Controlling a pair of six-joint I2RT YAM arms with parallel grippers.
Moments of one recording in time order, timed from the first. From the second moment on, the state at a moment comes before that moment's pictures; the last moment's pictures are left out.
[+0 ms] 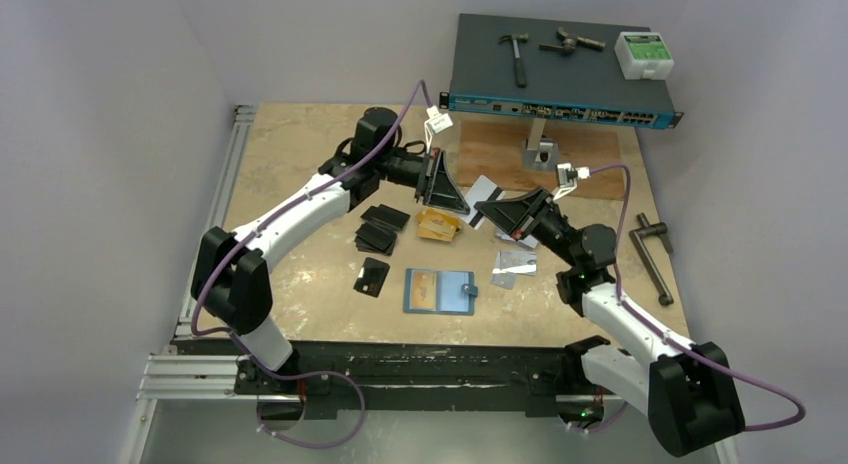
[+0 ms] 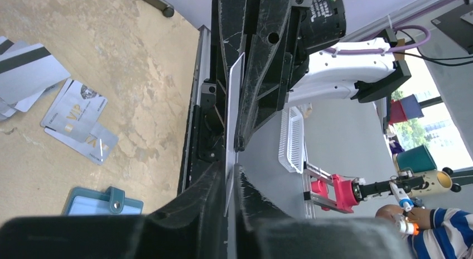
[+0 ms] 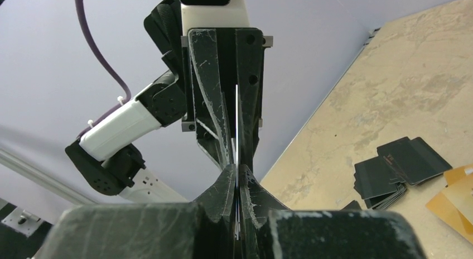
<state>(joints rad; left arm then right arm) -0.58 1.66 1.39 -0.03 1.14 -0.60 0.30 1.01 0.39 1.01 -0.61 1.18</state>
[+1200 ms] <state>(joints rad) -0.45 1.44 1.45 -1.20 0.07 0.56 0.59 1.13 0.53 -0.27 -0.20 0.76</state>
